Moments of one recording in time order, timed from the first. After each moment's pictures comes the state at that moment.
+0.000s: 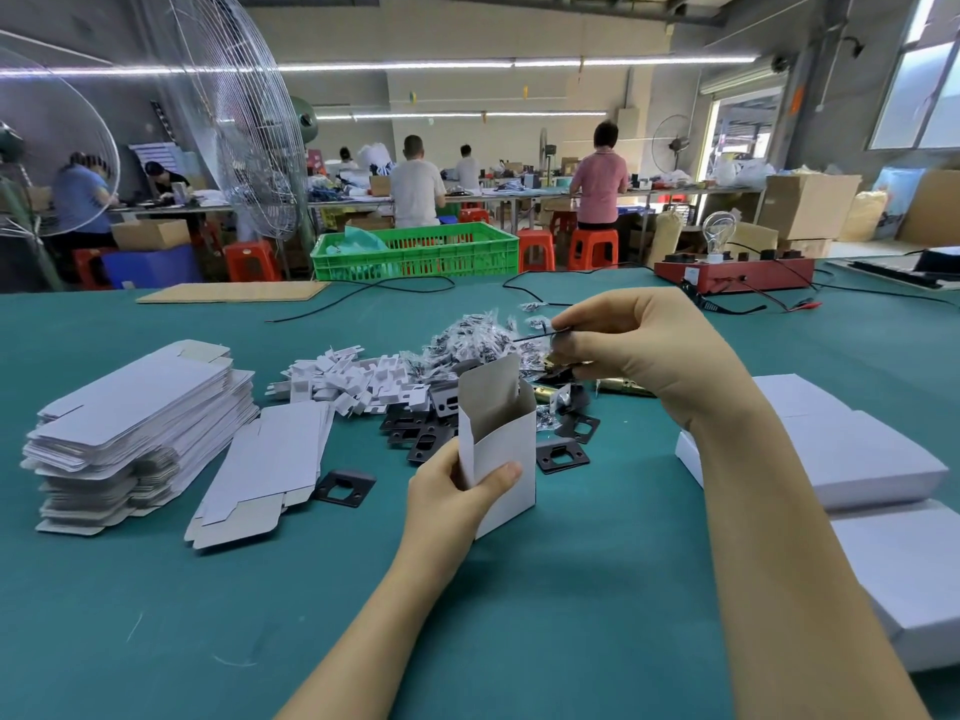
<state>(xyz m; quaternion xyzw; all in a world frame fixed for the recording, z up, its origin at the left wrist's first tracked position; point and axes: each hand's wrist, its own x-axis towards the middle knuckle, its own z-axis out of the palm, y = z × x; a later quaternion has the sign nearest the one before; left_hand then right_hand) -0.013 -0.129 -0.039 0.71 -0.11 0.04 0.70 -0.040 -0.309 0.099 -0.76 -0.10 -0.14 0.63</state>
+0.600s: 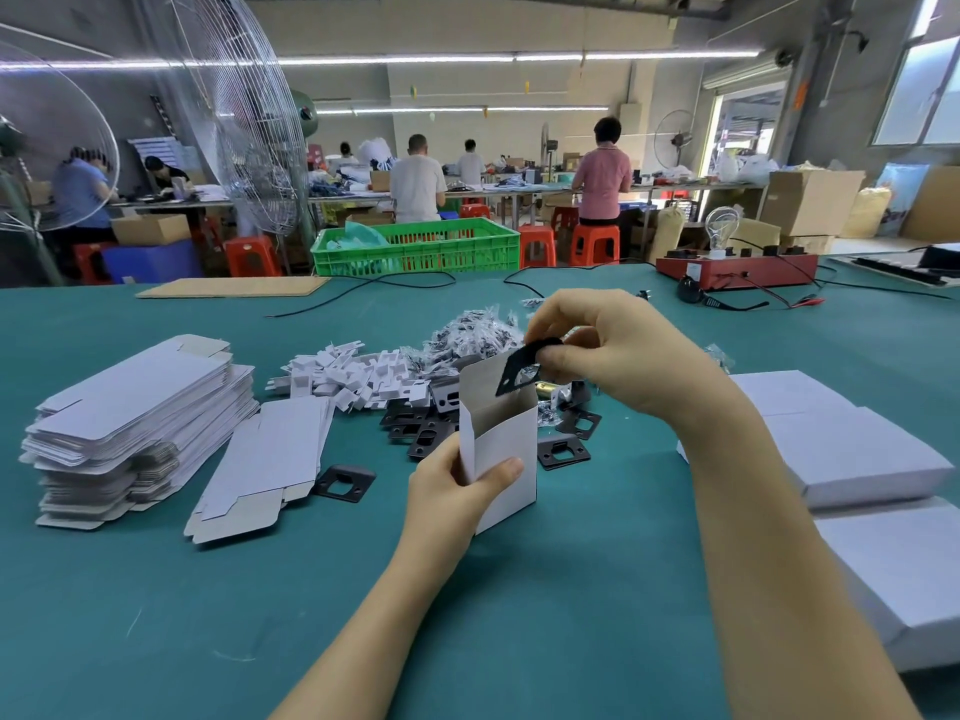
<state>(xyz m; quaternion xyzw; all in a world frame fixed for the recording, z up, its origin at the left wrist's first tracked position) -0.011 -0.127 -0.041 0.71 -0.12 0.03 0.70 -0.037 -0.294 0.100 -0.89 -0.18 -0.16 0.39</state>
